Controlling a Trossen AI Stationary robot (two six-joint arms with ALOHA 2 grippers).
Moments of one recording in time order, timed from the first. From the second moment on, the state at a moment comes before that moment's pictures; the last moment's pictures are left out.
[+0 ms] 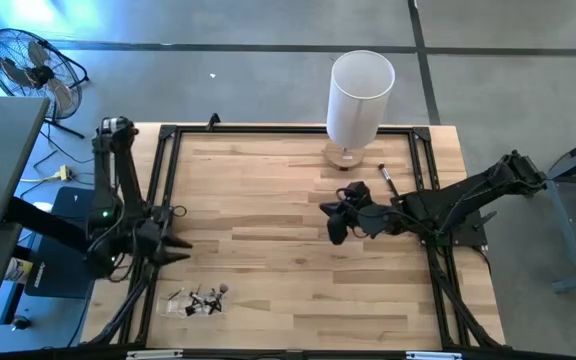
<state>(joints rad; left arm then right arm) -1.42 0.62 0.48 -0.61 -1.22 -1.06 0.31 1.28 0.95 -0.21 0.63 0.93</state>
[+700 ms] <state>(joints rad) -0.43 0.94 0.51 0.20 -0.52 -0.43 0.23 1.28 0.95 -0.62 0.54 0.81</state>
